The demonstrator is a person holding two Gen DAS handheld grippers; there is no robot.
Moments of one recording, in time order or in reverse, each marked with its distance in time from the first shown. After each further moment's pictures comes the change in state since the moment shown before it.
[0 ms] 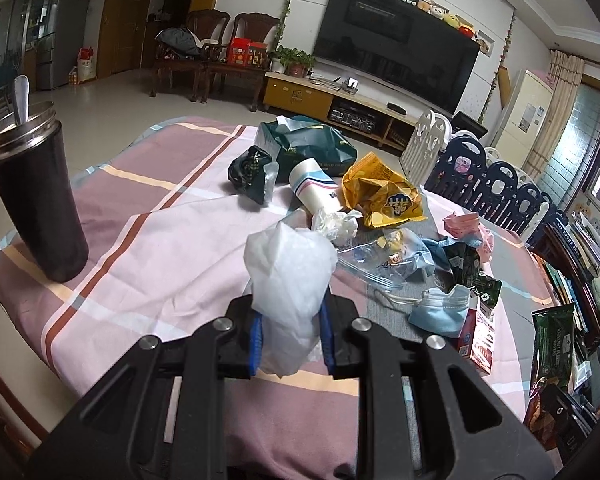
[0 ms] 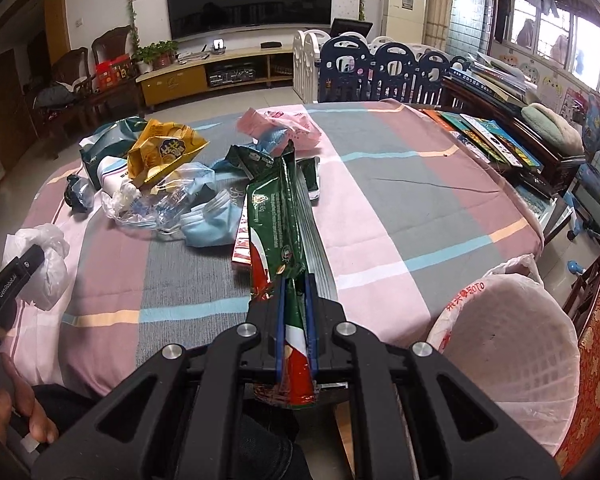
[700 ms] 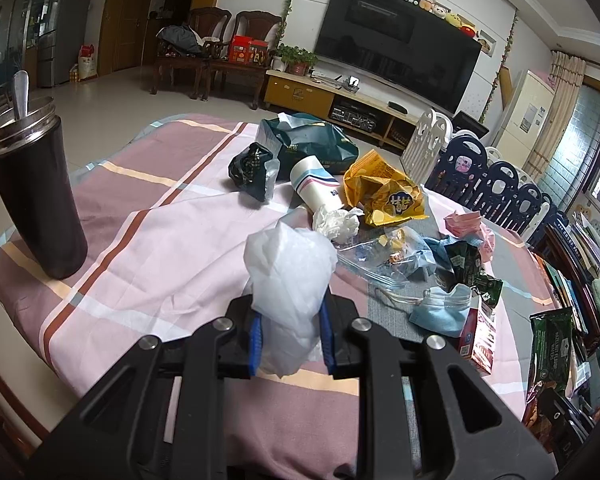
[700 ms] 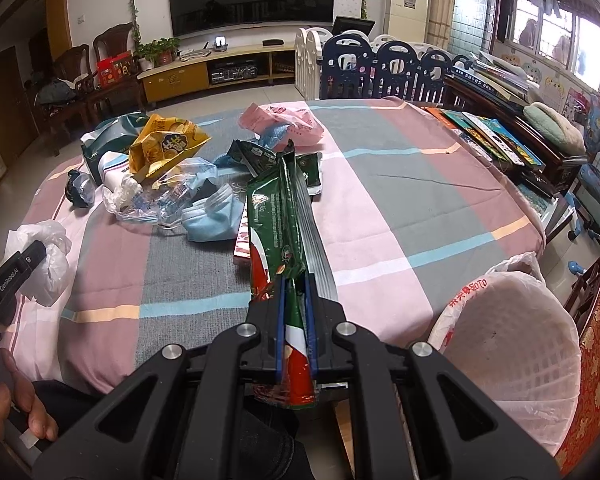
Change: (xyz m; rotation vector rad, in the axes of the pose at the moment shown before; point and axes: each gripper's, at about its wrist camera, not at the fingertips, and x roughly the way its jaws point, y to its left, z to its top) left arm 0.002 0.001 0.000 -0.009 0.009 0.003; right arm 0.000 0.003 -0.003 -0.013 0.004 0.005
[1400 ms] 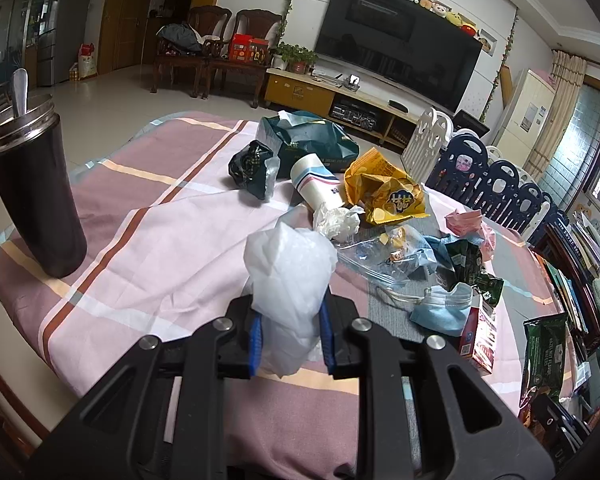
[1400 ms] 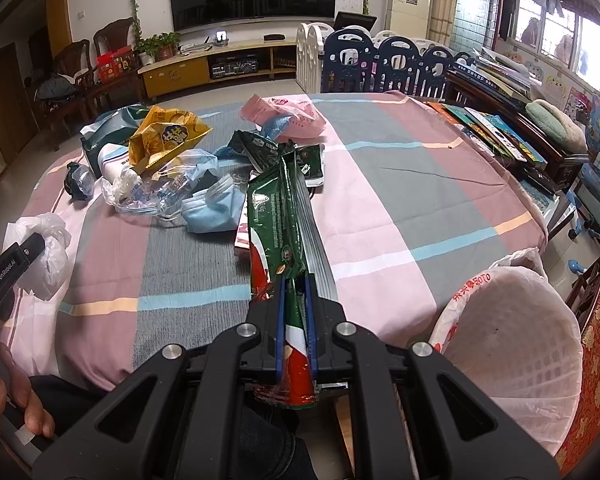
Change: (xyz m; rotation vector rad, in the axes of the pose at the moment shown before) left arm 0.003 0.001 -0.001 0.000 0.003 0.002; right arm 0.006 0.001 -0.006 -0.002 0.020 -0.001
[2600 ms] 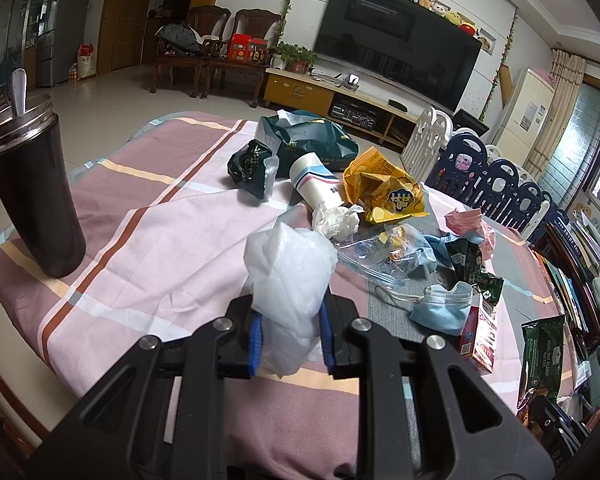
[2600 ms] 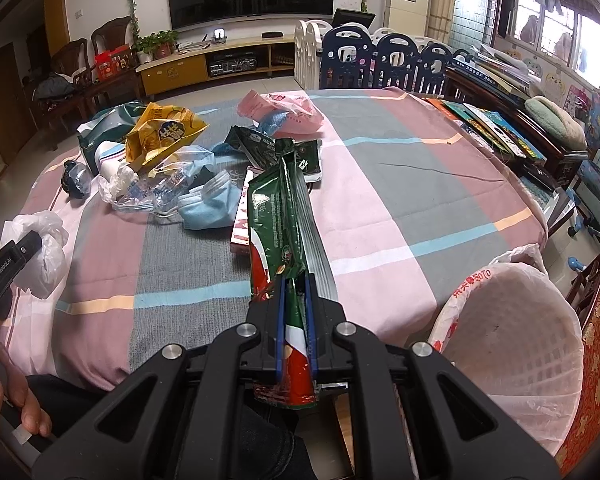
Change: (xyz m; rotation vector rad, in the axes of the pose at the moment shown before) left arm 0.000 -0.001 0.000 -0.001 0.003 0.002; right arm 0.001 -0.001 -0.001 0.003 0.009 -0.002
